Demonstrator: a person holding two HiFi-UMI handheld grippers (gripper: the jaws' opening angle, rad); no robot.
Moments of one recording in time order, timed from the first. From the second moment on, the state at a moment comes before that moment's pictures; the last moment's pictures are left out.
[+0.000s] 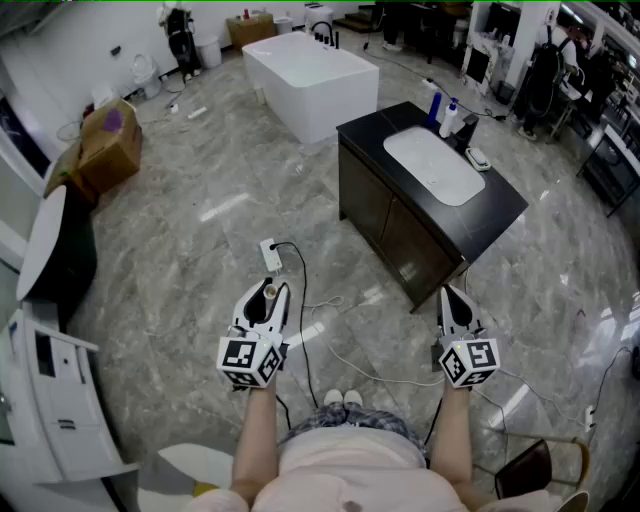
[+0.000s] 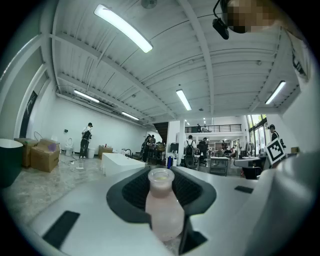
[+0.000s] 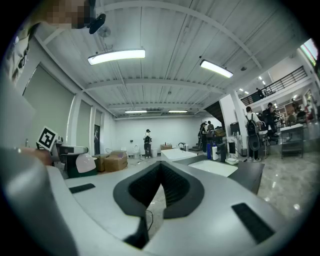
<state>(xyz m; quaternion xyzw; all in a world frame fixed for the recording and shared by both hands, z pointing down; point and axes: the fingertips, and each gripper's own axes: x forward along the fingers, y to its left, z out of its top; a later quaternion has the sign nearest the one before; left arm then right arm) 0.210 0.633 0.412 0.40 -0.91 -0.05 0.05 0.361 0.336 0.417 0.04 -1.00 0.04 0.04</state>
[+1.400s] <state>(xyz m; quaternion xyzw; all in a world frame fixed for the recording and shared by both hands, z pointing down) 0.107 0.605 0.433 0.42 -0.90 -0.05 0.06 0.276 0.323 0.439 0.06 -0.99 0.07 0.03</state>
